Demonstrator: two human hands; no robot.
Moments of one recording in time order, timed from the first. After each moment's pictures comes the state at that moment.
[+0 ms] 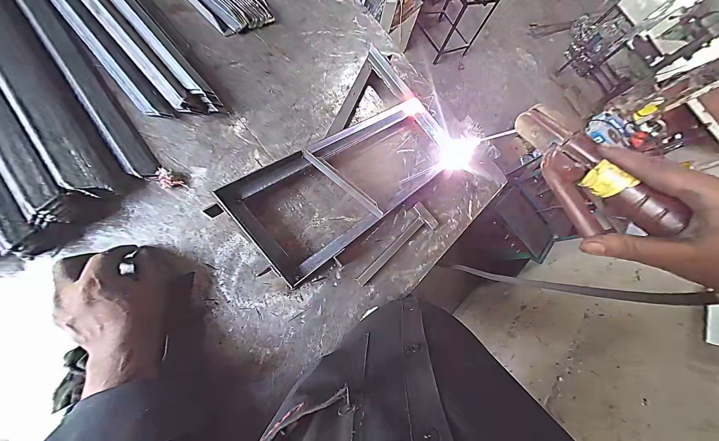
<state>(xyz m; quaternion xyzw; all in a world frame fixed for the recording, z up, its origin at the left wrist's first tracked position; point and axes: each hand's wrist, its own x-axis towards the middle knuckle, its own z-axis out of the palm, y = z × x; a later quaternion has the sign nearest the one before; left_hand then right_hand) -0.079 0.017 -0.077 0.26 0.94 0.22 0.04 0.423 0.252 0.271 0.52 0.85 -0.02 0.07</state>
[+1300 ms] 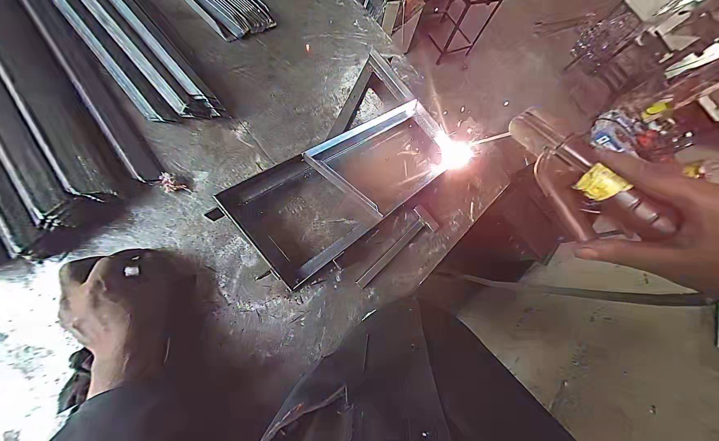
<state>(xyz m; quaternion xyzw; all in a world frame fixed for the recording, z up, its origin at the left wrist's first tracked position) -0.081 0.020 -0.085 0.23 0.95 0.19 0.03 0.430 0.255 0.263 0.53 0.85 -0.03 0.07</state>
